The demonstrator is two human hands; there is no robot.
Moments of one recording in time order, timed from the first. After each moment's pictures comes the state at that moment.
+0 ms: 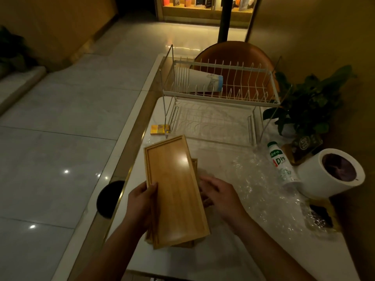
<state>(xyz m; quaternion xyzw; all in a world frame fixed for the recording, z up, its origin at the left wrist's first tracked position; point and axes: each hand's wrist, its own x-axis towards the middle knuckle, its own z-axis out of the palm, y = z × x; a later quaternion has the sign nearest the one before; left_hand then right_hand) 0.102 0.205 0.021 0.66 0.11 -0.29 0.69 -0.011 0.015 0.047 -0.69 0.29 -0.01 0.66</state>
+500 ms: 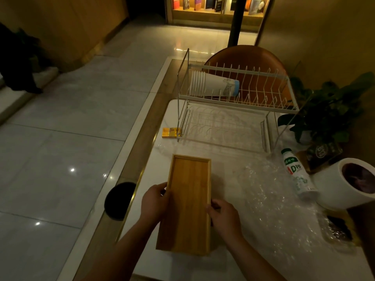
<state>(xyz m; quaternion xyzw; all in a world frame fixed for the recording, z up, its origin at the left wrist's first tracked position) 0.141 0.210 -0.015 0.89 -0.10 -0.21 0.39 0.004 0.054 -0.021 -0.78 0.39 -0.01 0.49</state>
